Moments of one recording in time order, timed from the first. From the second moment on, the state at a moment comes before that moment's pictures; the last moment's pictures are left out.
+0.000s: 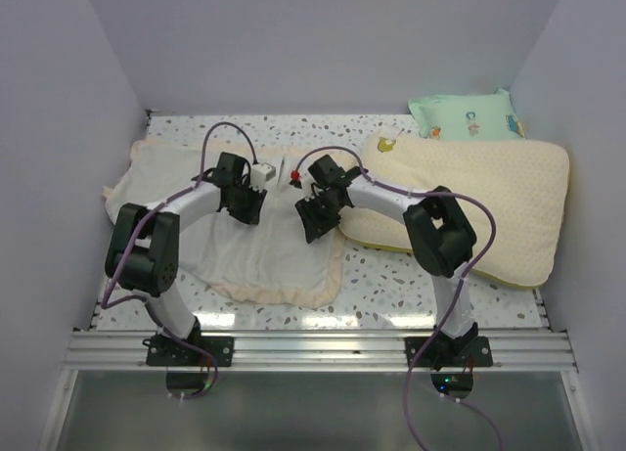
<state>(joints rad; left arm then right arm) -0.25 1.72 1.07 -0.42 0.26 0.21 0.67 2.04 1.51 -0.64 -0.35 0.08</state>
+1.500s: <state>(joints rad) -0.04 1.64 1.12 -0.48 0.28 0.28 0.67 2.07 1.49 -0.63 -0.32 0.06</state>
